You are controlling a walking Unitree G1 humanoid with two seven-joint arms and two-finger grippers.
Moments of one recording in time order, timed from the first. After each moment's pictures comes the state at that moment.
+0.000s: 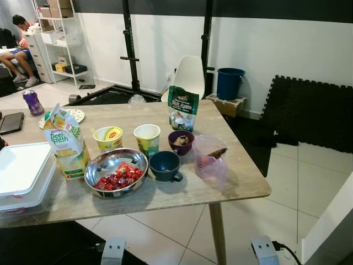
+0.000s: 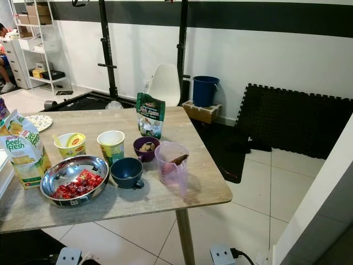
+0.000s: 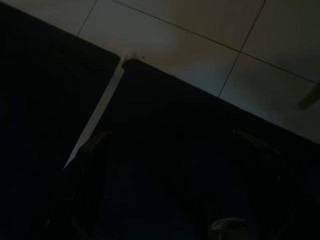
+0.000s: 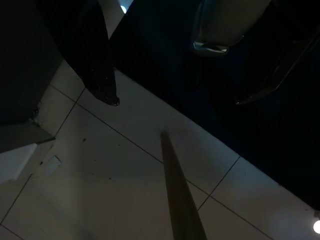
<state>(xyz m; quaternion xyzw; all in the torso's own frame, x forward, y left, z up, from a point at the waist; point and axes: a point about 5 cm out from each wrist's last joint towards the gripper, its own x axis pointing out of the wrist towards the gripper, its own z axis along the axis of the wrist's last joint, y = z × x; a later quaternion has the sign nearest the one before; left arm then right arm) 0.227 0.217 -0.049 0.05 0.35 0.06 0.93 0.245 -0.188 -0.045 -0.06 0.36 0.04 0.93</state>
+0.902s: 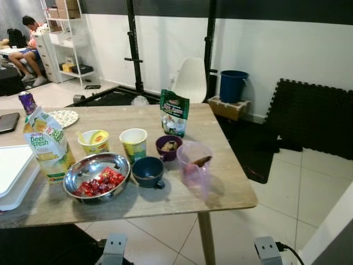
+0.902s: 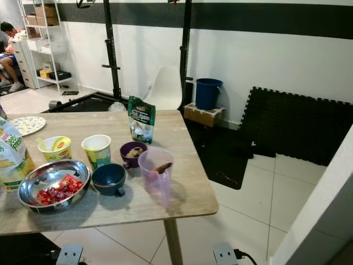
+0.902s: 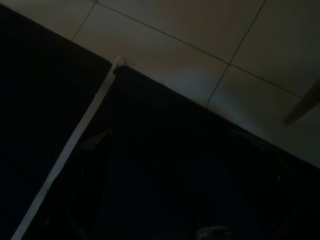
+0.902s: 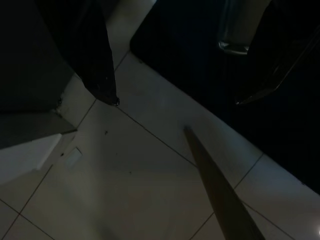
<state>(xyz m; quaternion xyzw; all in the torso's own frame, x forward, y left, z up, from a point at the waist) 0.229 0.218 -0.047 0.05 0.36 0.07 0.93 0.241 -0.189 -0.048 -0.06 0.37 0.04 0.93</state>
